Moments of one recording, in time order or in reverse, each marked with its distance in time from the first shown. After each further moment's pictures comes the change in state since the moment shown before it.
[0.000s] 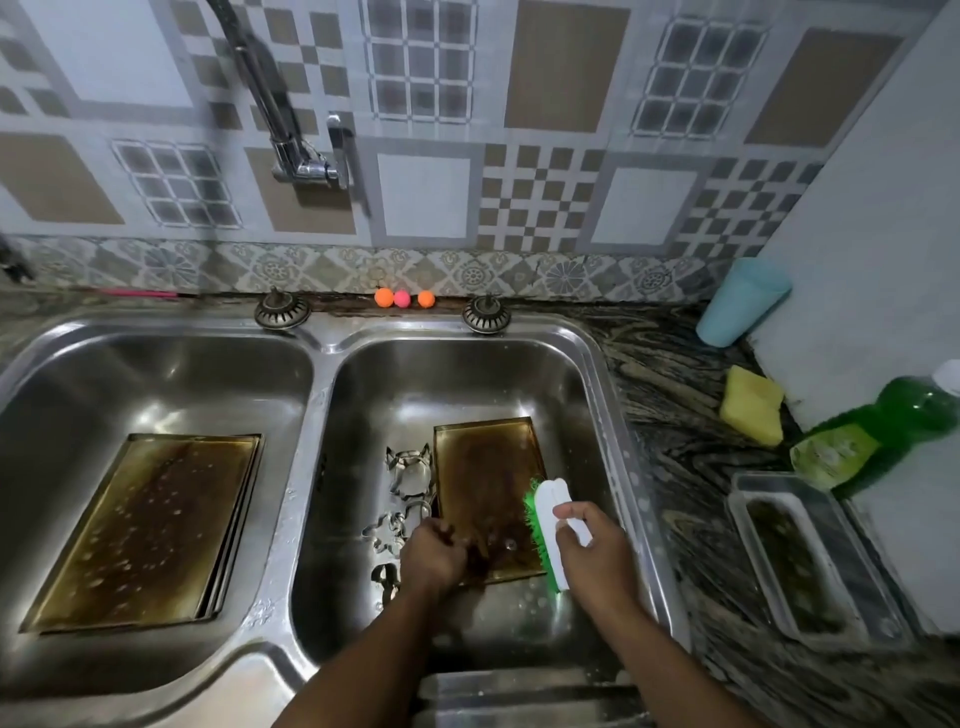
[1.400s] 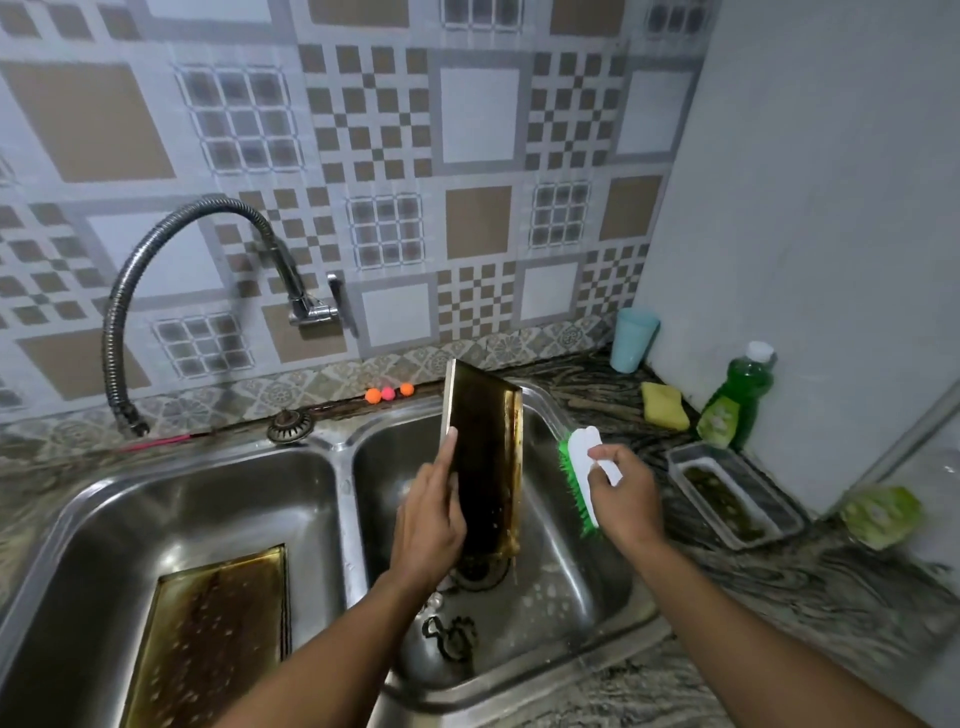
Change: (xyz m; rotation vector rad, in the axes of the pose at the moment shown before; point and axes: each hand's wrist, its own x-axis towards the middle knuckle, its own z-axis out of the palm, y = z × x) left_hand -0.077 0.081 -0.149 0.111 0.060 1.116; right_hand -0.066 -0.115 -0.045 0.150 0.461 -0.115
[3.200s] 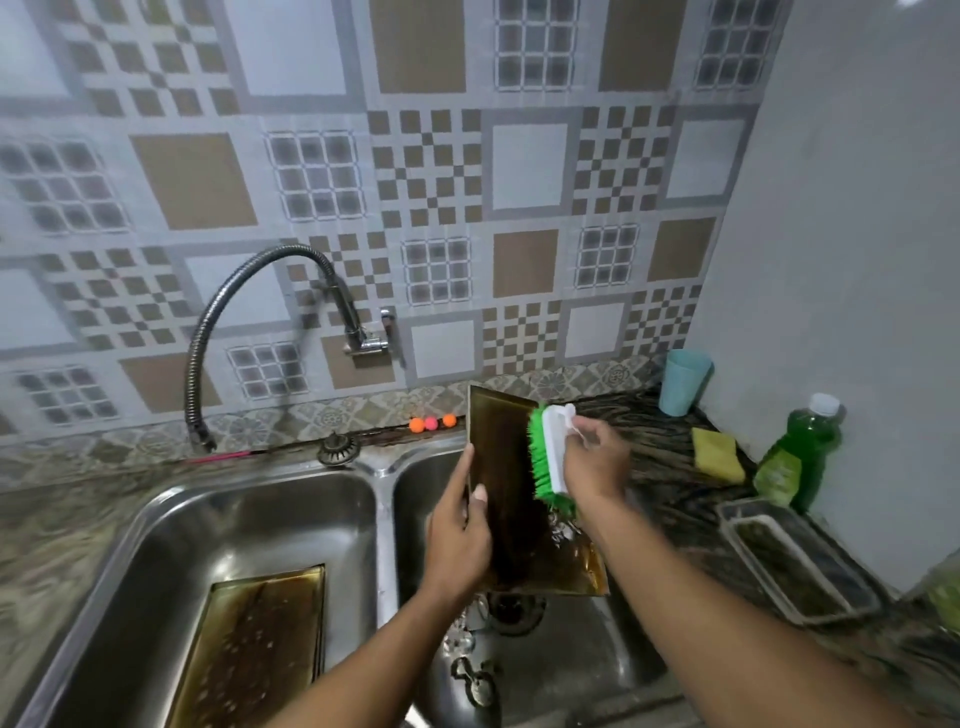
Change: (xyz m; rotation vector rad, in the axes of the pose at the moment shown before) left_hand 0.013 0.039 -0.020 -0.397 0.144 -0.209; right_hand 0.035 -0.087 0.069 0.293 0.030 0.083
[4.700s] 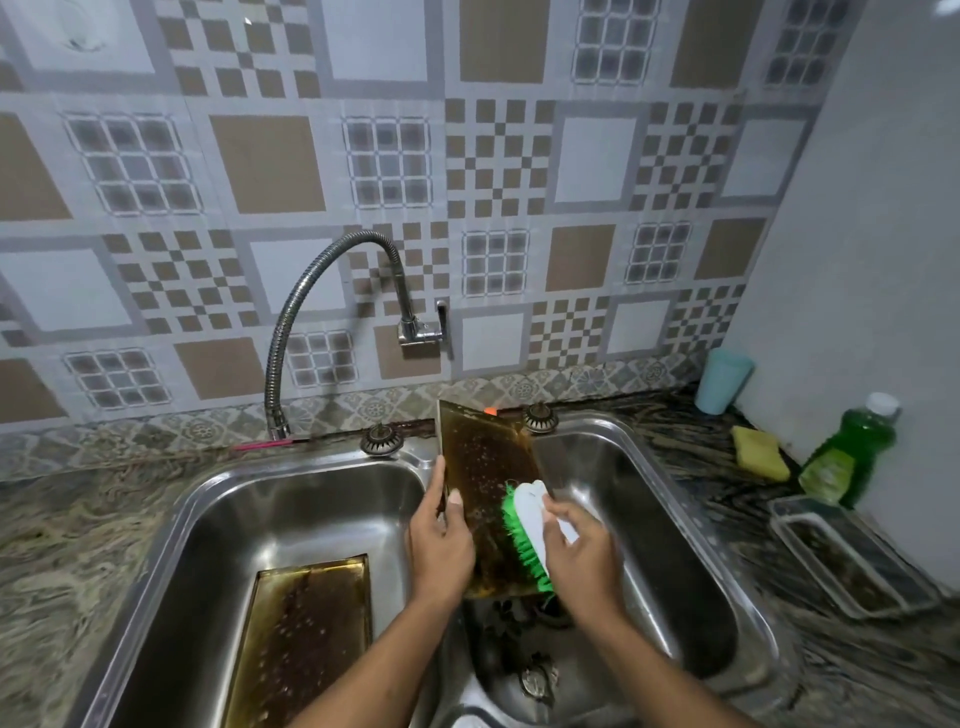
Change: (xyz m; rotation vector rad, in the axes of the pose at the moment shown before) left_hand 0.003 -0.044 -0.086 -0.089 0.202 -0.169; right_hand -0.129 0.061 0.038 -0.190 -0.221 -0.256
